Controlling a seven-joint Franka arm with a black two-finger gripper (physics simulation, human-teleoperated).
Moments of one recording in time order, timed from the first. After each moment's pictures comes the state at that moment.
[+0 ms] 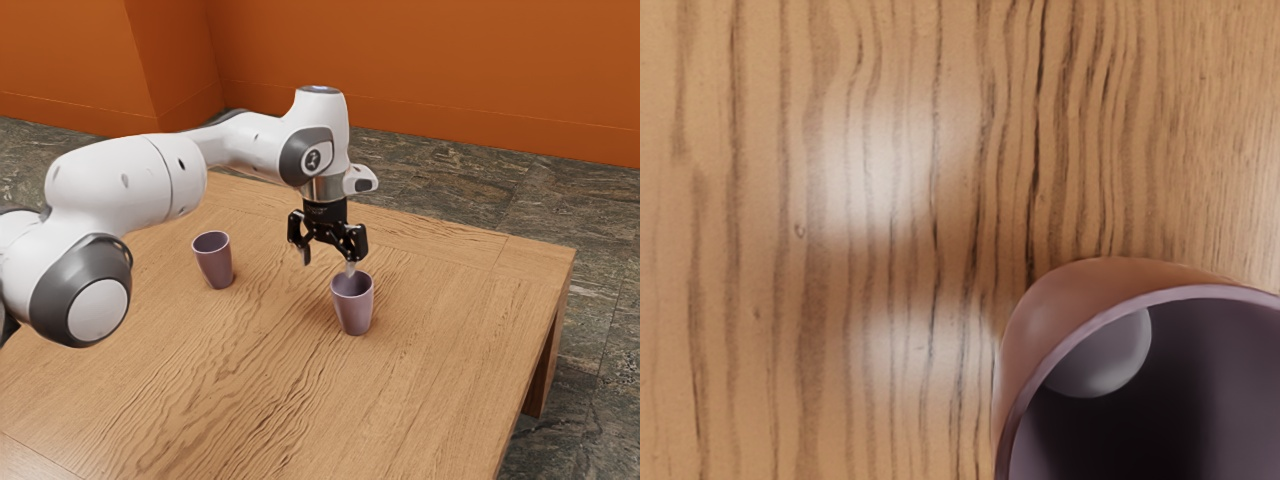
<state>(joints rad) -0.23 0.74 0.08 -1.14 -0.08 1.77 -0.14</state>
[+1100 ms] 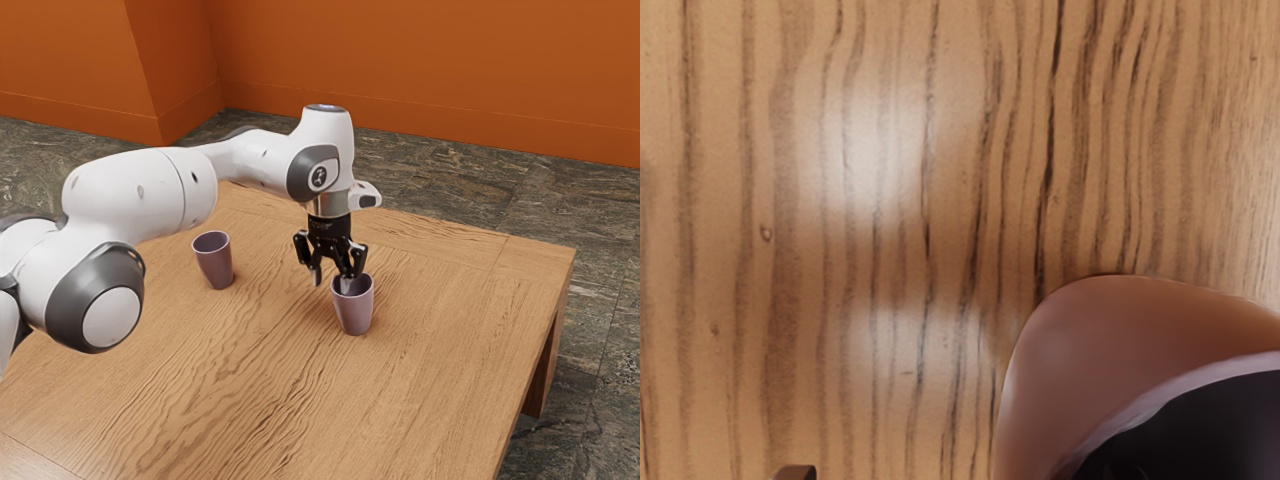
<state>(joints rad) -0.23 0.80 0.08 -1.12 -0.08 1.78 -0.16</state>
